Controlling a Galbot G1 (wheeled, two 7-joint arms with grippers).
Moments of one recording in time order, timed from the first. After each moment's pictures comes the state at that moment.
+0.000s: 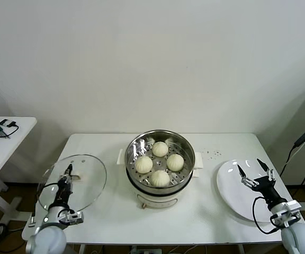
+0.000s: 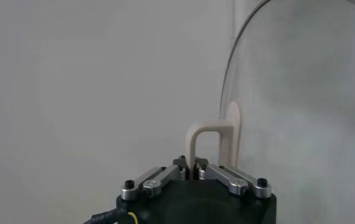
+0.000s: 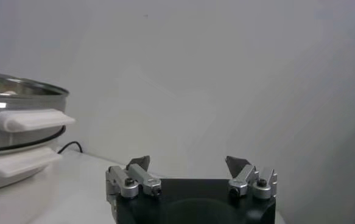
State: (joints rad) left arm 1.36 -1.32 -0.67 -1.70 1.34 0.07 -0.11; right arm -1.36 1.04 0.71 1.59 0.35 0.21 -0.29
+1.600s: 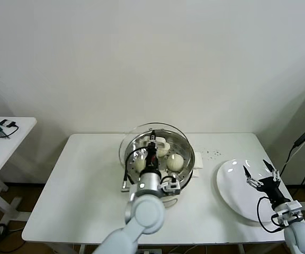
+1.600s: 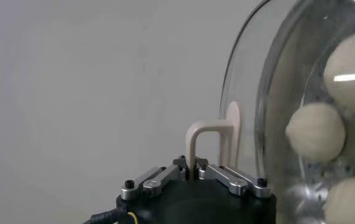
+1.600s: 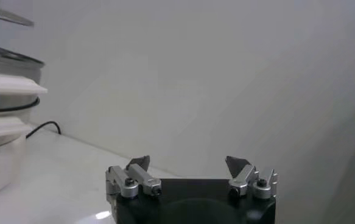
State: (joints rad) left arm 0.90 -1.41 0.21 -1.85 1.55 0.74 0.32; right arm -1.31 1.07 0.75 1.48 0.25 0.26 -0.31
